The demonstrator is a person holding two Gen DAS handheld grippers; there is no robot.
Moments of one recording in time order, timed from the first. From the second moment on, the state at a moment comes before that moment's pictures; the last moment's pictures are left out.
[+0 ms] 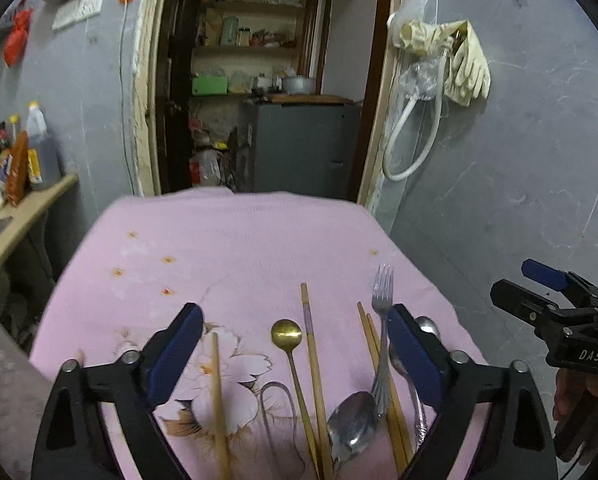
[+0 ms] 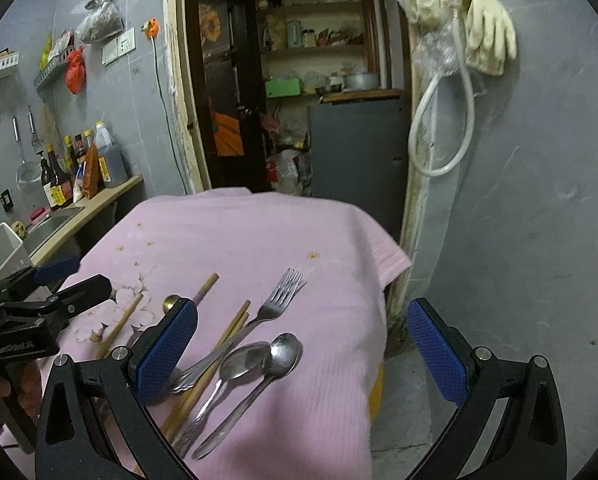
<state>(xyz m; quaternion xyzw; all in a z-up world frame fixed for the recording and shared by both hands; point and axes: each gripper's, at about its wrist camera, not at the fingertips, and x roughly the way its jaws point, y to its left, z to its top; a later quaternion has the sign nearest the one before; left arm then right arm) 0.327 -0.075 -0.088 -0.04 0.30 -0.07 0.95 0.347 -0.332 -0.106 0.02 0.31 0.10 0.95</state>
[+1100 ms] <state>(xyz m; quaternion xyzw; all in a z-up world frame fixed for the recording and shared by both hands) 0.395 -0.115 -0.153 0.01 0.47 -0.08 0.88 0.405 -0.315 -0.198 0.06 0.44 0.19 0.88</state>
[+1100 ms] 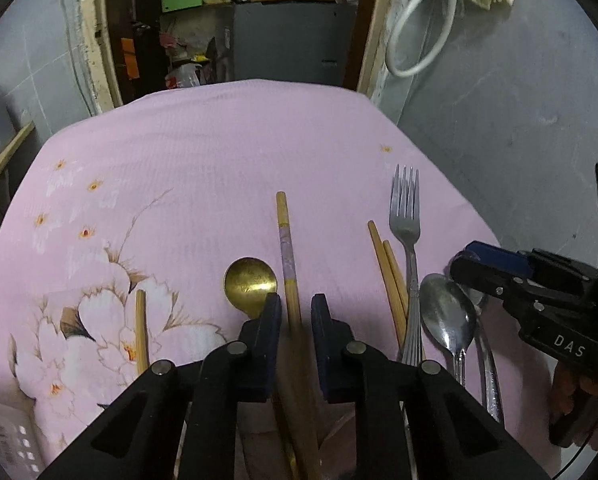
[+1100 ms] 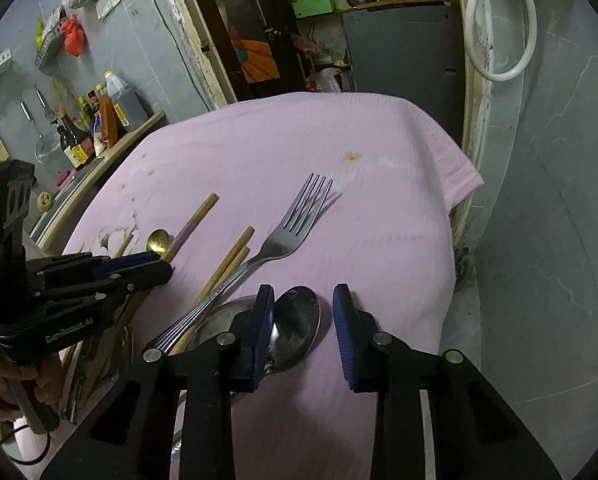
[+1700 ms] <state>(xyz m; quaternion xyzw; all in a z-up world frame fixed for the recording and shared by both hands) 0.391 -0.093 -0.133 -0.07 0.48 -0.09 0.87 0.390 -0.322 -0.181 0.09 0.44 0.20 0.87</state>
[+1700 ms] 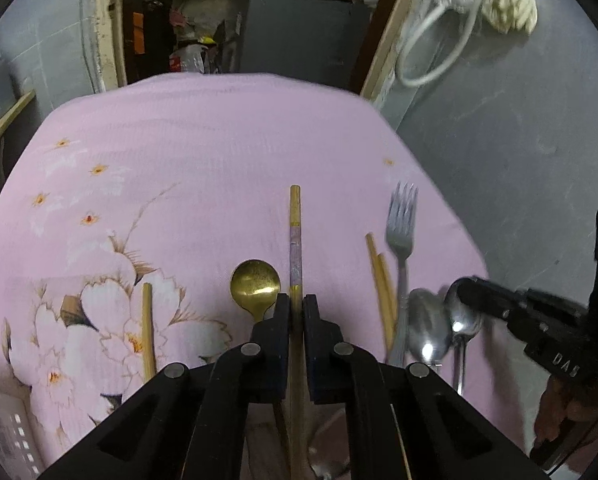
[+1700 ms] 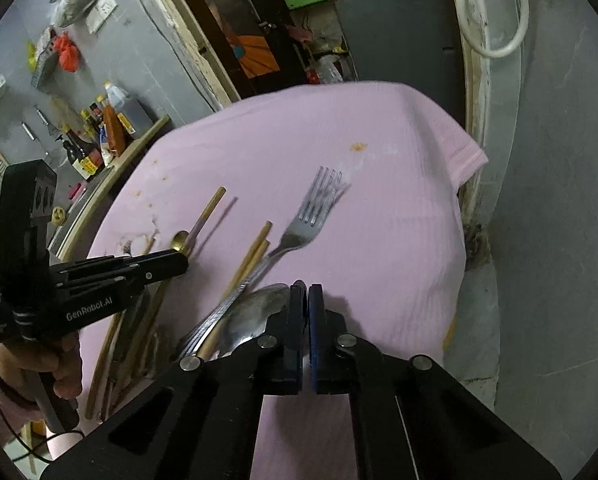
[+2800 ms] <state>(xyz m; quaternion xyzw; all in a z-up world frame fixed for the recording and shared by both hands) 0.264 0.071 0.065 -0.16 0.21 -0.07 0.96 0.297 -0.157 0.040 0.04 0.19 0.22 0.96</state>
